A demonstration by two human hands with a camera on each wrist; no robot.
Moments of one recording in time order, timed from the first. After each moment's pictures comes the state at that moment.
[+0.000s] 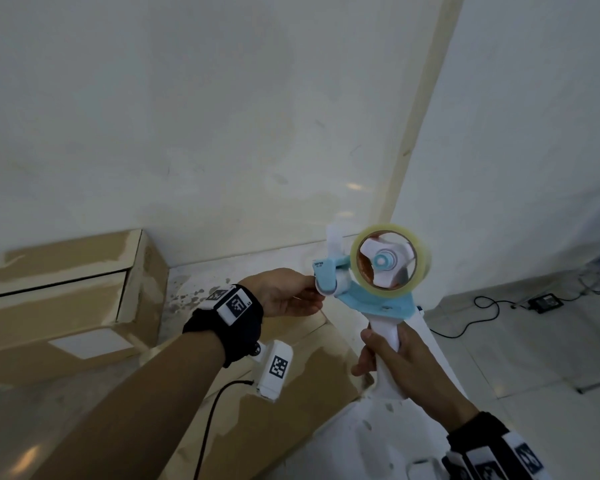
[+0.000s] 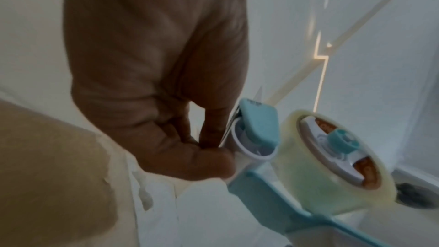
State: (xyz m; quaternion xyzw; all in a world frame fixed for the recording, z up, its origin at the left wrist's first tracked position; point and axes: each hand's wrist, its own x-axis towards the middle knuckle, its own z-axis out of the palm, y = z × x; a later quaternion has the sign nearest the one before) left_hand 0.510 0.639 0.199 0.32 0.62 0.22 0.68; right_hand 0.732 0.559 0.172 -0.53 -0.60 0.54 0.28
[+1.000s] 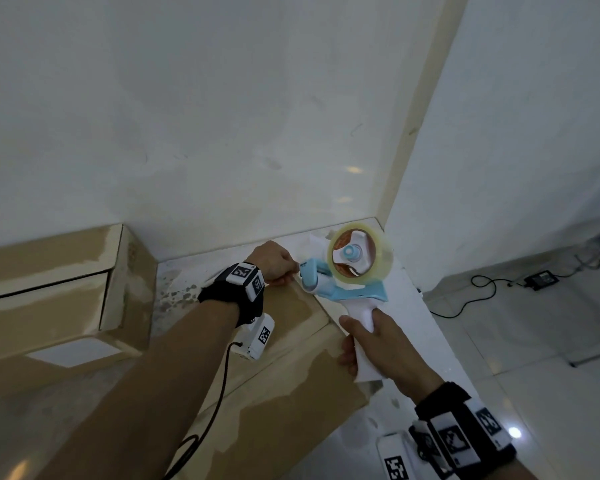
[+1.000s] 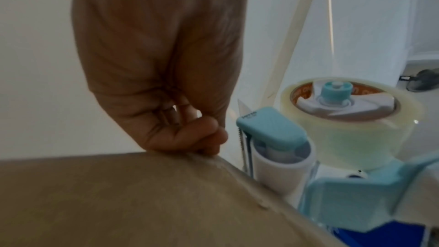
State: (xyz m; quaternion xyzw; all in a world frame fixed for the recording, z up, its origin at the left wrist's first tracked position) left_hand 0.469 0.713 0.144 0.53 0.72 0.11 0.44; right_hand 0.693 0.598 0.141 -0.60 -0.47 0.59 0.26
